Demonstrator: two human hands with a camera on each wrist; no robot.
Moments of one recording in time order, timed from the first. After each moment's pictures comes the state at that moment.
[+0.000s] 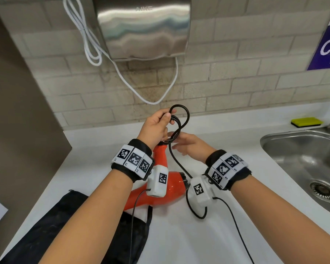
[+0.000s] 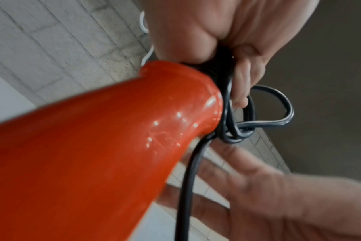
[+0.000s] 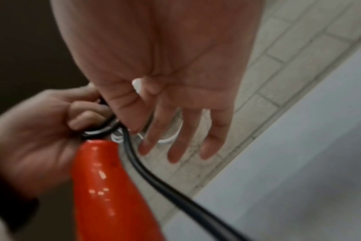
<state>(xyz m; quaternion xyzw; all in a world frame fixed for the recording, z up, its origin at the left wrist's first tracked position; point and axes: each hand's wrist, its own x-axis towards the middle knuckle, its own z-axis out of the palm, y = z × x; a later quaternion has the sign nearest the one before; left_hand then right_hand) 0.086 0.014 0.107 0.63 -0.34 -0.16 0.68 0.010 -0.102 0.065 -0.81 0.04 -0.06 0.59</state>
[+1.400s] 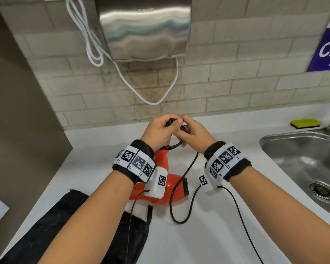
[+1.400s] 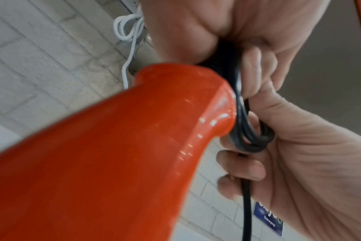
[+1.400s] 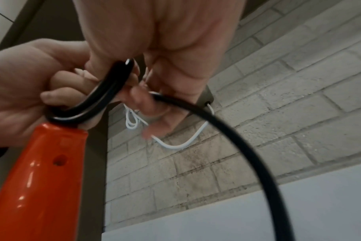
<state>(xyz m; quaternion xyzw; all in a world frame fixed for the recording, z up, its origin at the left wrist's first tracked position) 0.078 0.017 0.109 0.67 -0.38 -0.18 0.61 0.014 -0.105 0.086 -0.85 0.00 -0.22 0.48</state>
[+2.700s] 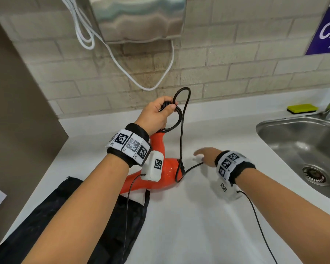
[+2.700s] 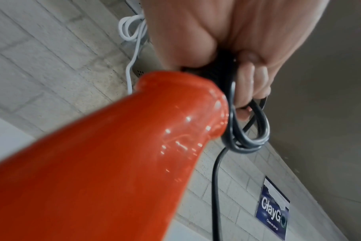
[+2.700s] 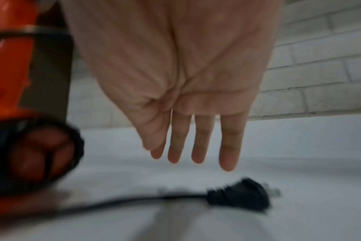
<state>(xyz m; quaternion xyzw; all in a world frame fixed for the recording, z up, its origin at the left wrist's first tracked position) 0.076 0.018 0.110 0.68 -0.40 -0.17 0.59 -0.021 -0.146 -0.001 -0.95 0.22 0.15 0.19</state>
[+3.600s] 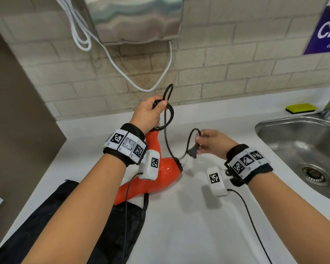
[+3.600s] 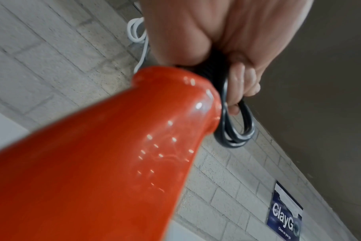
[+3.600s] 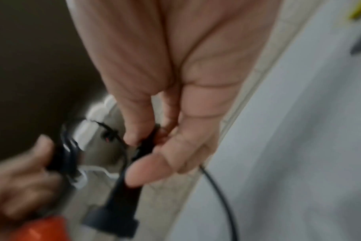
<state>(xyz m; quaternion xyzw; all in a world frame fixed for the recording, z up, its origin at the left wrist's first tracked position) 0.098 0.012 0.105 0.69 -0.34 -0.14 0.62 -0.034 -0.145 0.040 -0.70 0.20 -0.08 0.68</state>
